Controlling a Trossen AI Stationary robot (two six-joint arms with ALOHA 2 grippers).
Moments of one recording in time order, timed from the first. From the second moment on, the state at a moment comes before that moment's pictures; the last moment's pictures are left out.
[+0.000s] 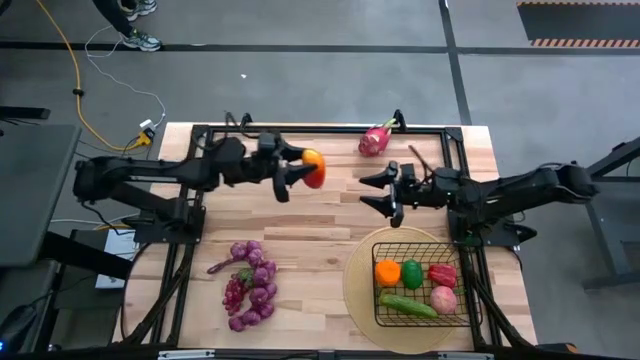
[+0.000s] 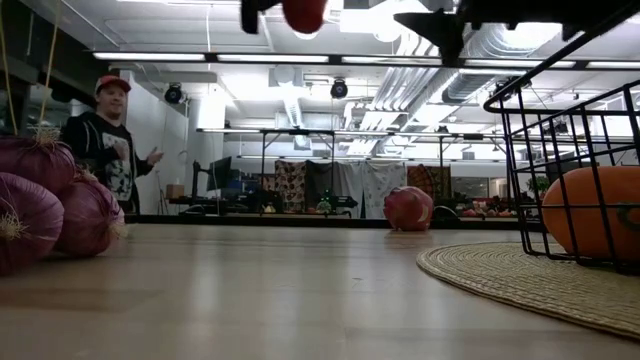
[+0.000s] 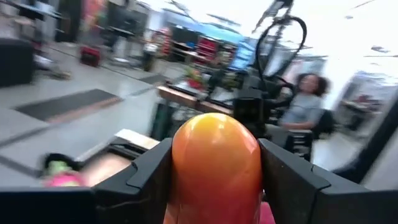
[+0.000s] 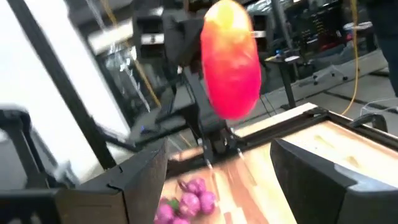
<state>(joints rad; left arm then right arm) 0.22 1.20 0.91 0.35 -0.08 -0.28 0.02 1.02 0.53 0.59 0.07 0.34</state>
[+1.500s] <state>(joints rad) 0.21 1.37 0.91 0.65 0.02 -0.38 0.02 1.37 0.98 0.30 0.13 0.13</state>
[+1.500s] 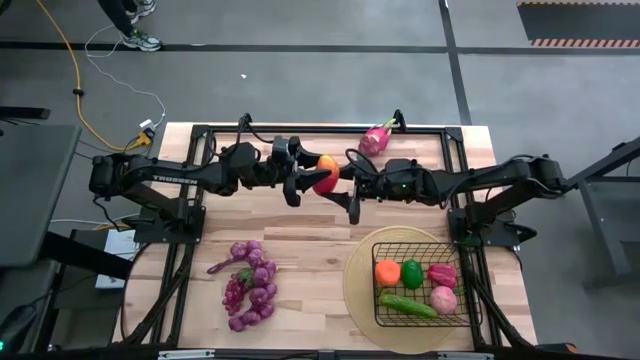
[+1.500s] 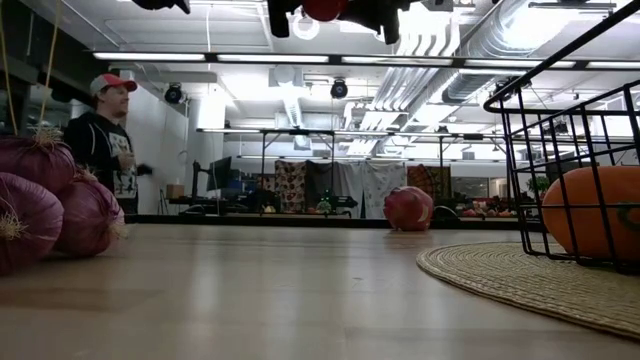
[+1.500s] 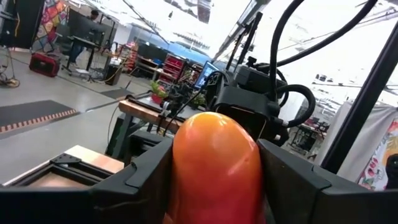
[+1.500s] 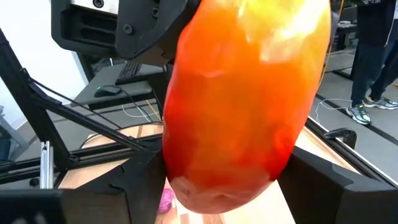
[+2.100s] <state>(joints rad) 0.27 1.16 1.03 0.05 0.27 -0.34 0.01 1.10 0.98 -0.11 0.22 0.07</state>
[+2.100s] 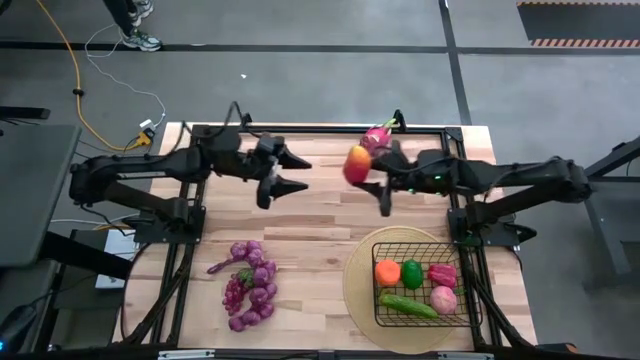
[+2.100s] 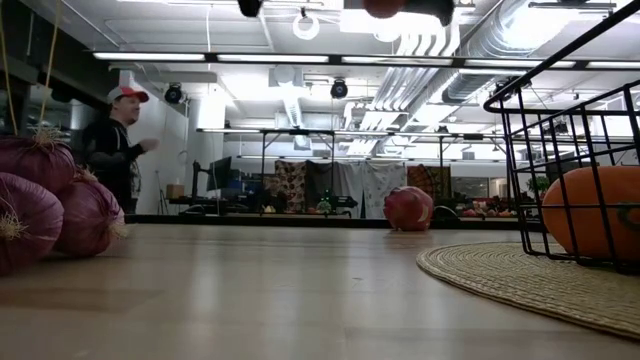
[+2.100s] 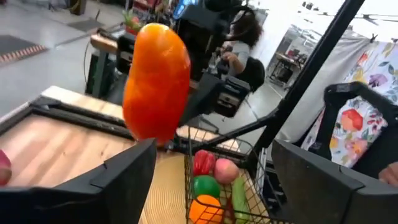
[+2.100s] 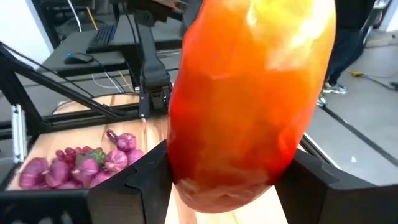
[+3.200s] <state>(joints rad) 0.20 0.97 0.82 0.31 -0.01 -0.32 0.06 0.89 0.98 -0.43 -0.16 0.48</state>
